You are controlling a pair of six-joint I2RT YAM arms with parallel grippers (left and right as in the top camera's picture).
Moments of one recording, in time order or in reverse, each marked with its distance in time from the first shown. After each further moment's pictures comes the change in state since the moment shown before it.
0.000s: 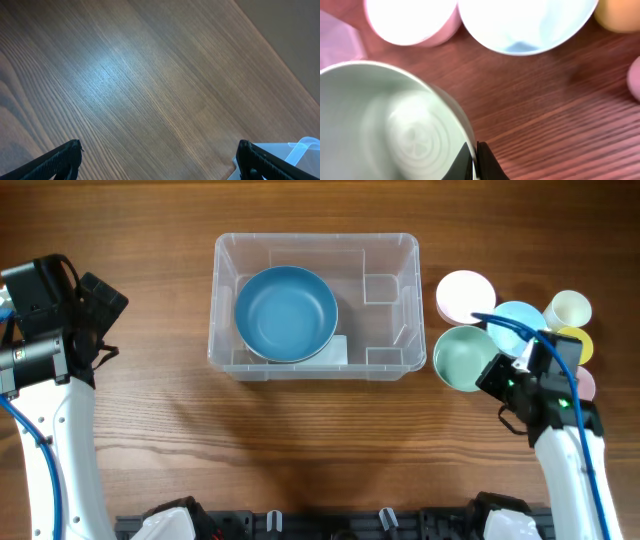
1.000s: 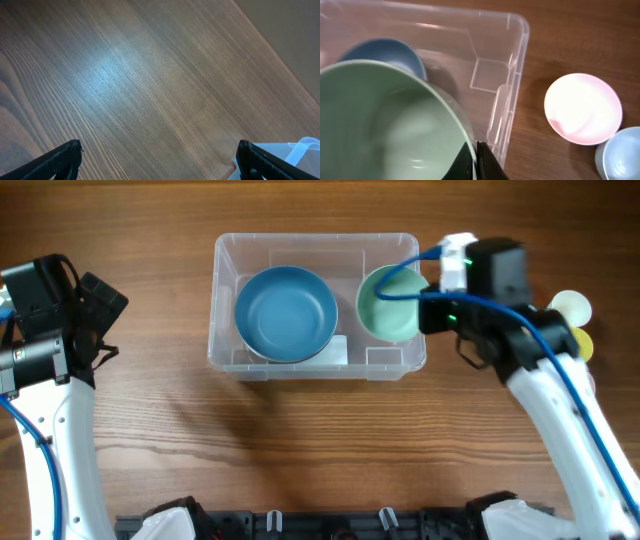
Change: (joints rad) left arm 0.000 0.000 0.000 0.000 0.000 0.000; right arm 0.481 0.307 0.624 -0.171 0.056 -0.261
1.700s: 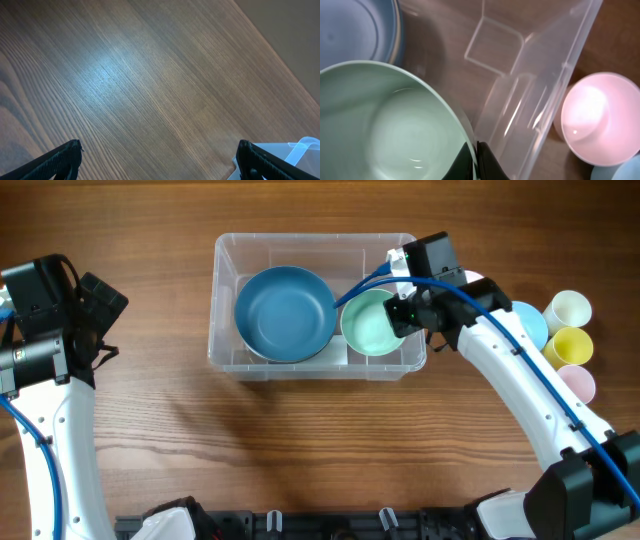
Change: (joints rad) left arm 0.000 0.000 0.000 0.000 0.000 0.000; right arm 0.084 0.231 0.031 -0.008 0.095 -0.183
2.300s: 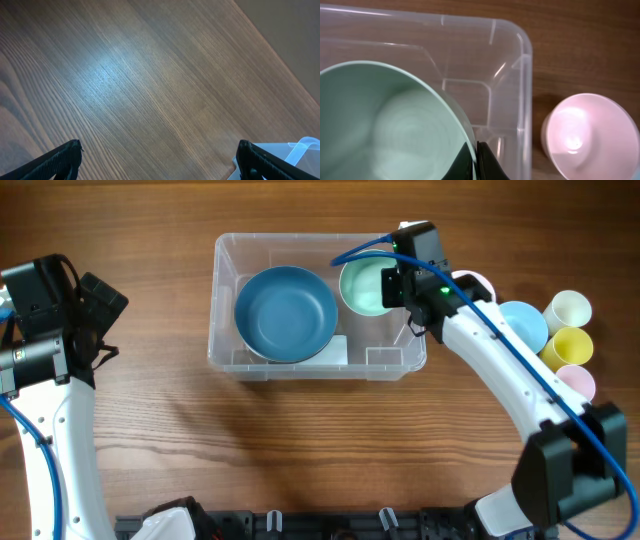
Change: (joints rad) left arm 0.000 0.000 0.000 0.000 0.000 0.000; right arm 0.012 0.106 0.002 0.260 0.182 0.301
